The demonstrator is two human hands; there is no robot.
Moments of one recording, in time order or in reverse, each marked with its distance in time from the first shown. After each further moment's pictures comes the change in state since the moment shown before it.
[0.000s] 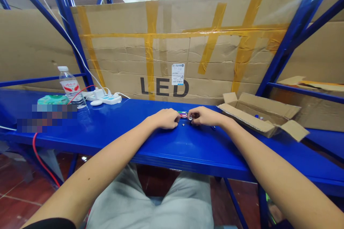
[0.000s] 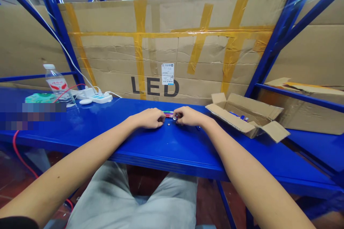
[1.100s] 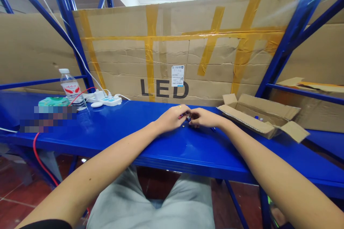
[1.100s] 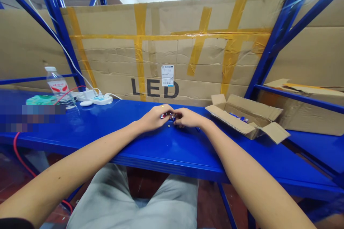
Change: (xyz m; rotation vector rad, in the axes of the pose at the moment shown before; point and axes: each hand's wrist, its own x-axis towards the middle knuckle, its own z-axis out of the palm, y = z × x) left_hand 0.011 0.007 0.016 -0.252 0.553 0.355; right_hand 0.004 0.003 0.005 0.207 -0.022 -0.030
